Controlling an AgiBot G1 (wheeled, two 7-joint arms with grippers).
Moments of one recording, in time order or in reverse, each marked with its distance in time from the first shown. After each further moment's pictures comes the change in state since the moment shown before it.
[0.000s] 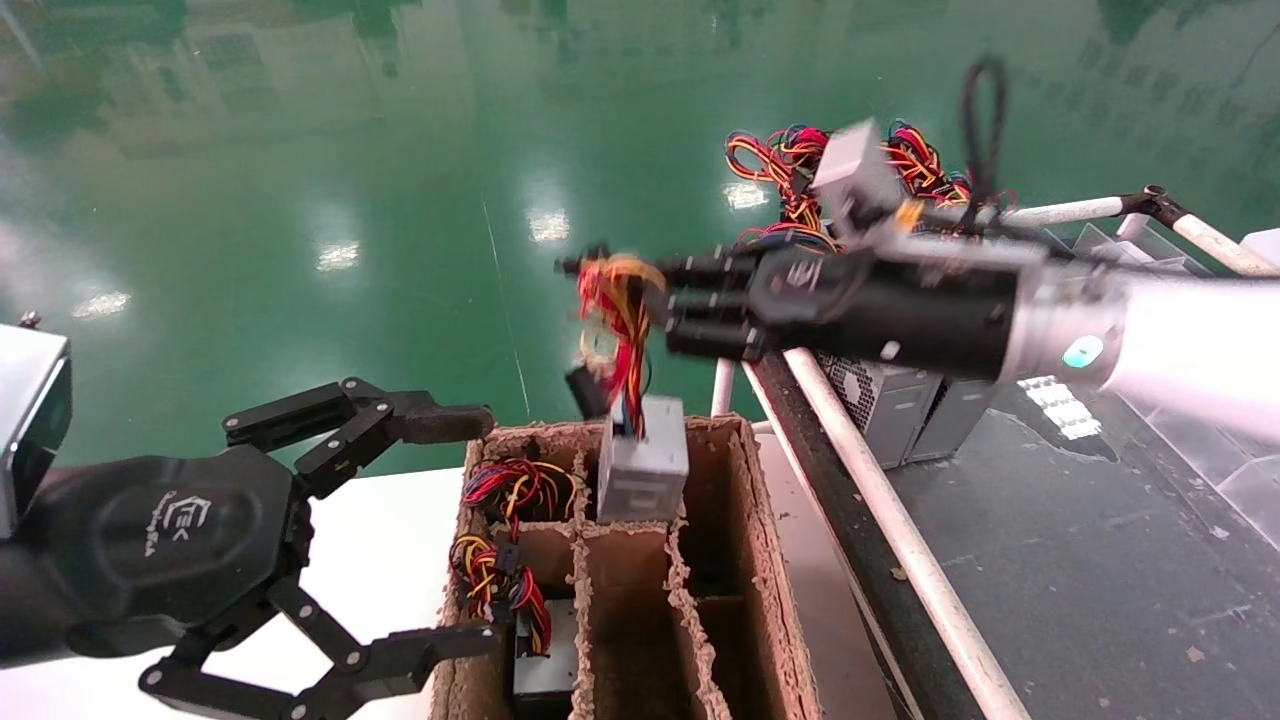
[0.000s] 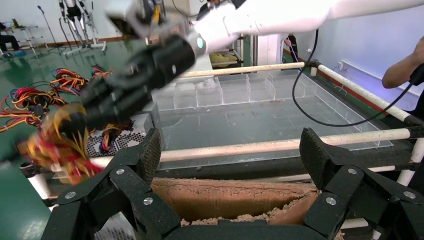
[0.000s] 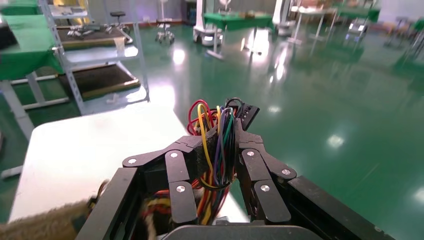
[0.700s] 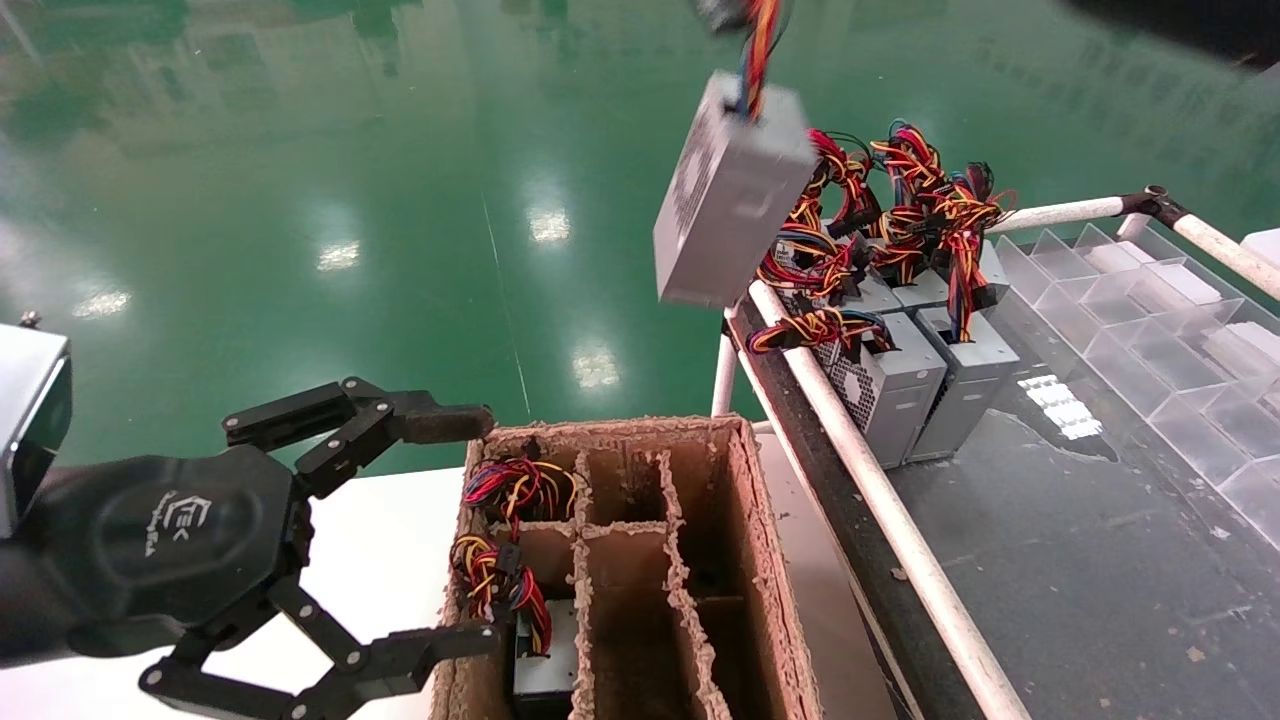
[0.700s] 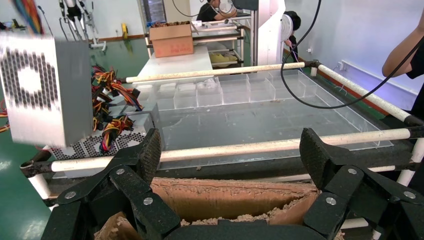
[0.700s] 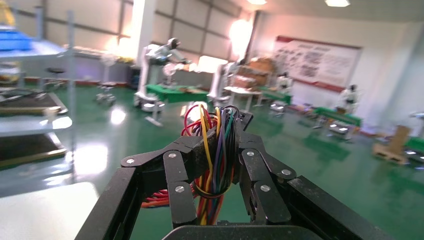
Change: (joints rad) left arm 0.000 0.000 0.001 0.000 0.000 0.000 0.000; right arm 0.221 0.144 0.082 0.004 0.116 0.035 0.076
